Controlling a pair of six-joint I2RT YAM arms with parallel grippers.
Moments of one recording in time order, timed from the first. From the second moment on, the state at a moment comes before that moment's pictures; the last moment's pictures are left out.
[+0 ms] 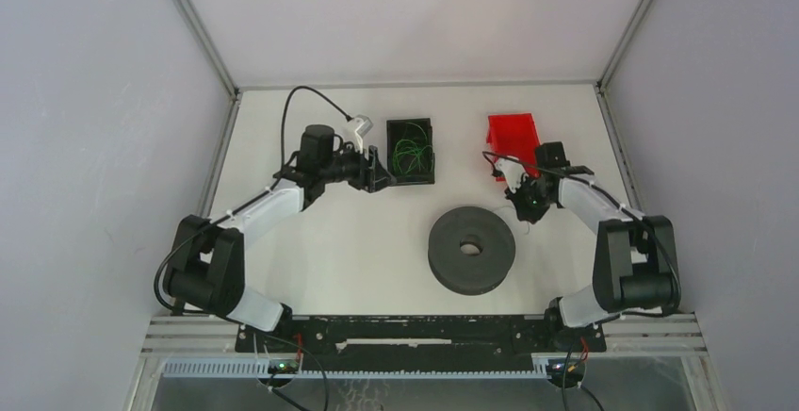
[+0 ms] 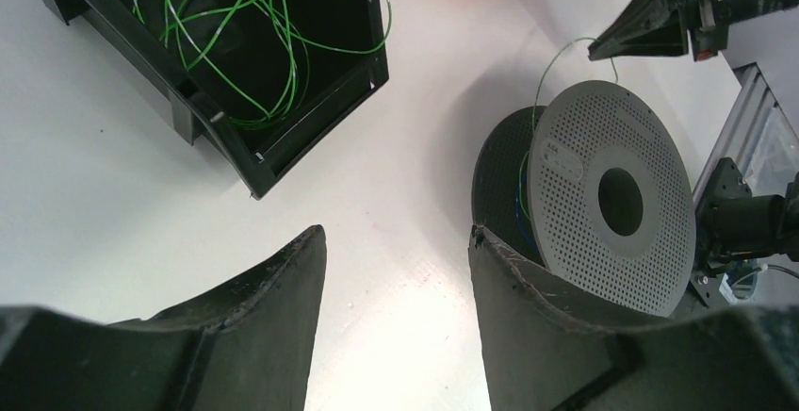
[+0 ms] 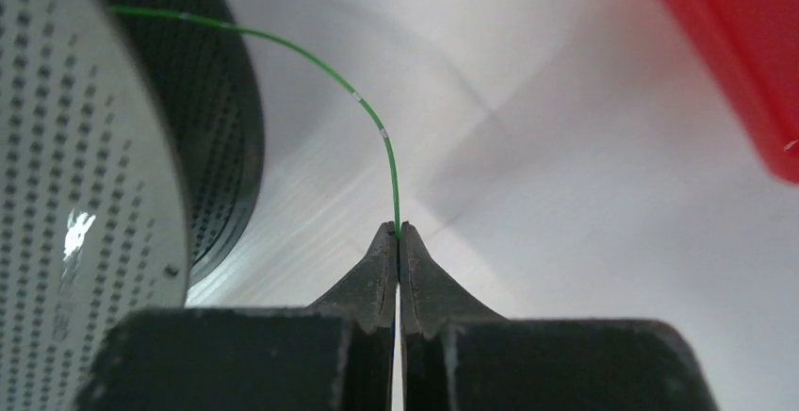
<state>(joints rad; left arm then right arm) -0.36 1.49 0.90 0.04 0.60 -0.20 0.08 1.52 0.89 -0.62 -0.31 -0.72</state>
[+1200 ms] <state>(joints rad) -0.36 1.51 1.01 -0.06 0.59 -0.14 0.16 1.46 0.87 -0.82 -0.38 -0.37</state>
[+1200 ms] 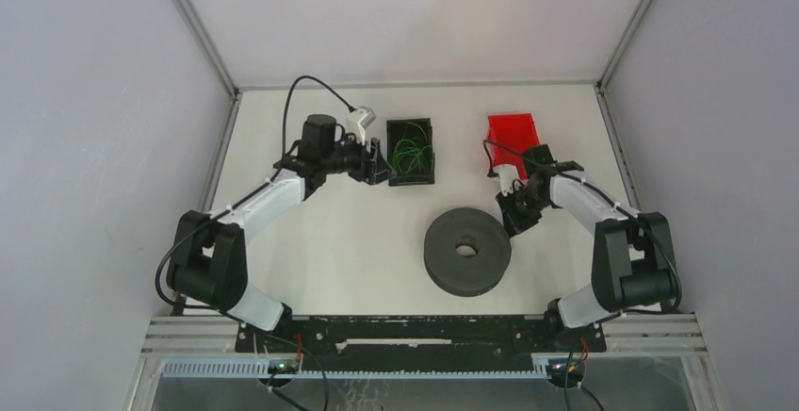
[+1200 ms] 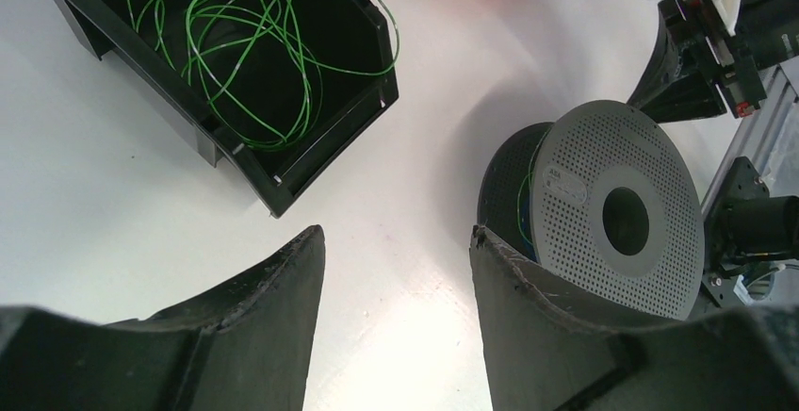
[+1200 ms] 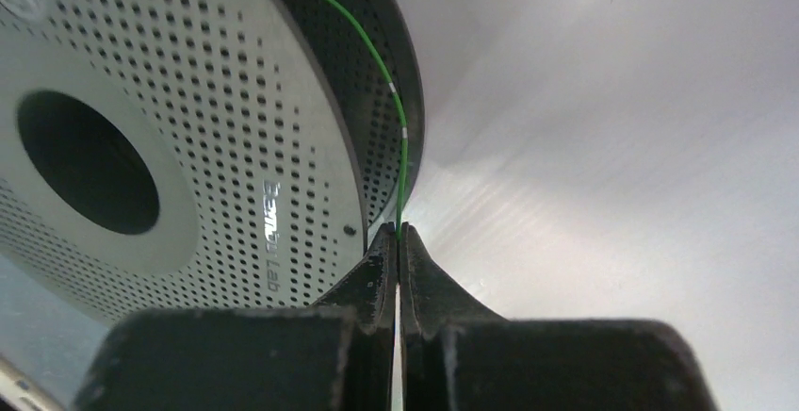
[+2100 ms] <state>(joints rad) -0.89 1.36 0.90 -0.22 0.54 0.68 0.12 1.81 1.01 -0.98 -0.65 -0.44</state>
